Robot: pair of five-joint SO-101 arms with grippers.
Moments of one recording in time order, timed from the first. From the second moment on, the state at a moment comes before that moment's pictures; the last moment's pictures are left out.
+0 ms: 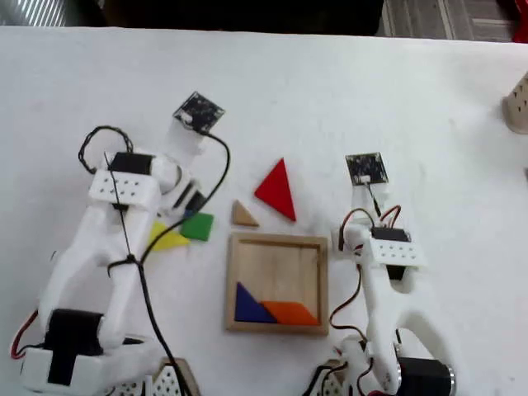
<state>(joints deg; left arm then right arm) 1.1 -9.5 29.4 58.7 -27.0 0.1 -24.0 62.9 37.8 13.5</state>
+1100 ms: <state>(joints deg) -1.9 8.9 27.3 50.1 -27.5 0.1 -24.0 62.9 37.8 16.7</state>
